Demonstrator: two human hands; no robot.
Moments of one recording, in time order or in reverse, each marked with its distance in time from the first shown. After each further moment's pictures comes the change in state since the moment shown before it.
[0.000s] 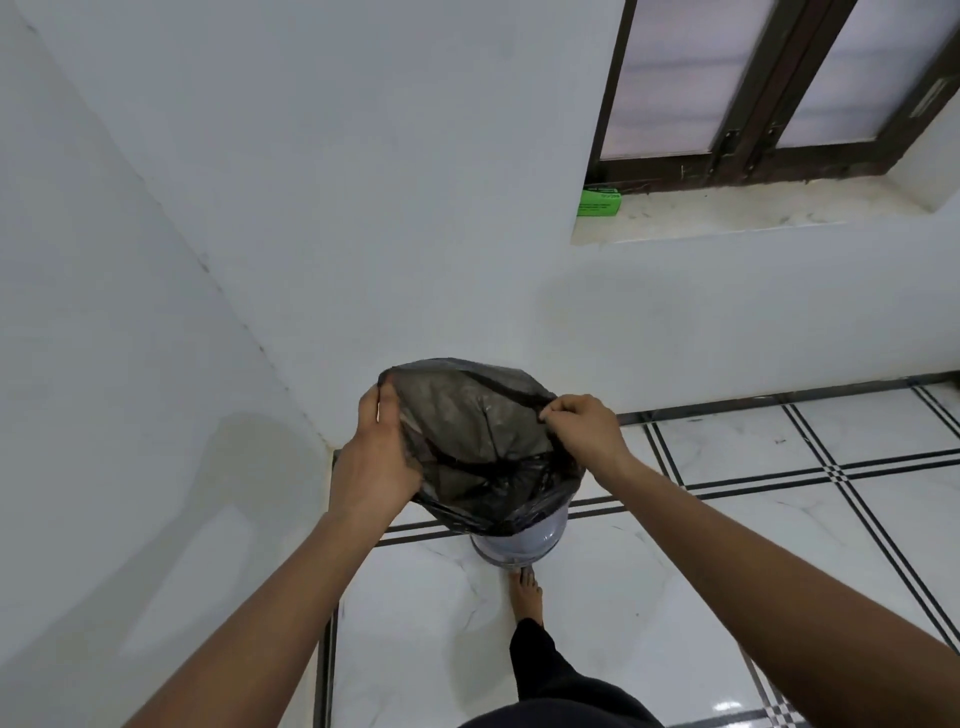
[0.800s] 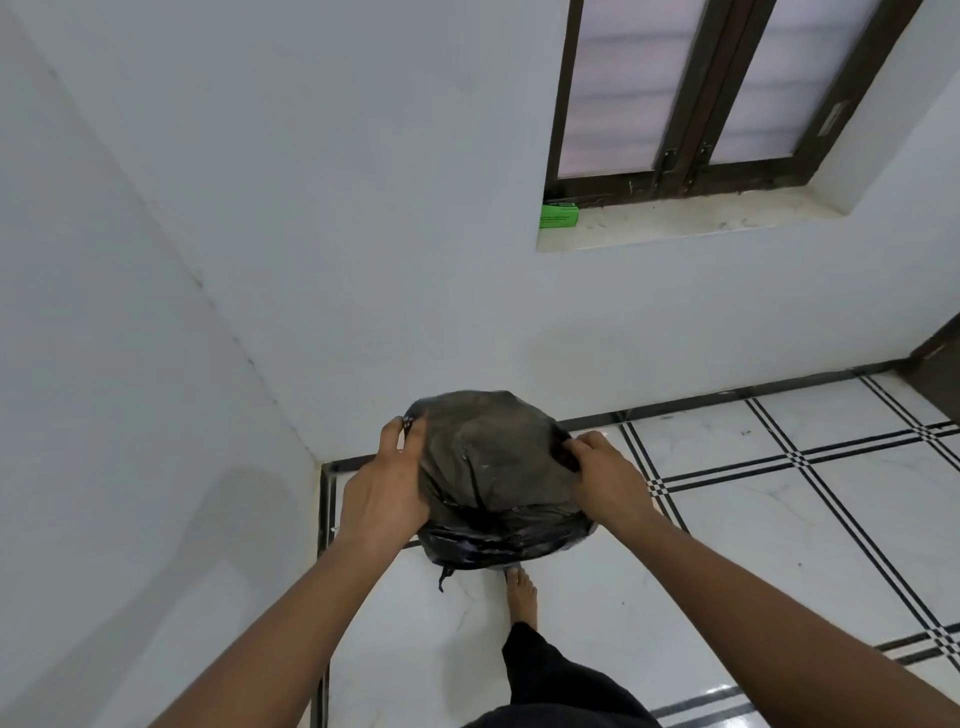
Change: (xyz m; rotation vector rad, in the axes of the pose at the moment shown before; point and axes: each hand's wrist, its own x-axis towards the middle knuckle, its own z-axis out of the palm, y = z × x) left_hand -0.078 0.013 0.010 0.239 -0.010 0.180; right_hand -0.086 0.089 -0.019 -0.656 0.049 -0.194
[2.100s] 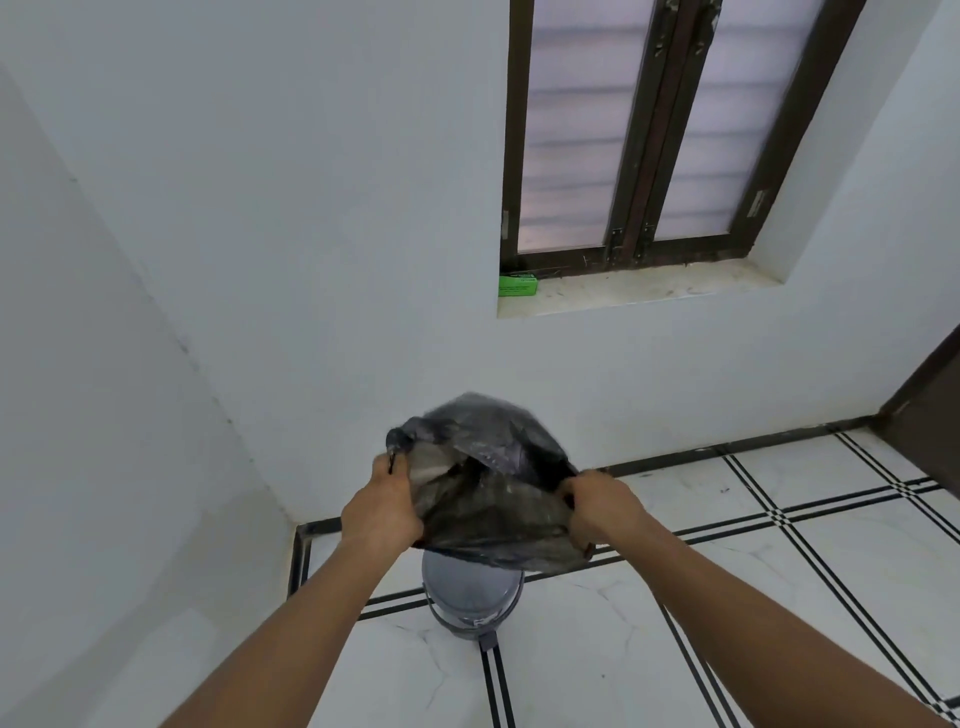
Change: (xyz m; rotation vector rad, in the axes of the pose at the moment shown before) left_hand 0.026 0.084 -0.018 0.016 -0.116 -0.159; right_hand -0.012 0.036 -0.107 -0.176 -0.267 0.080
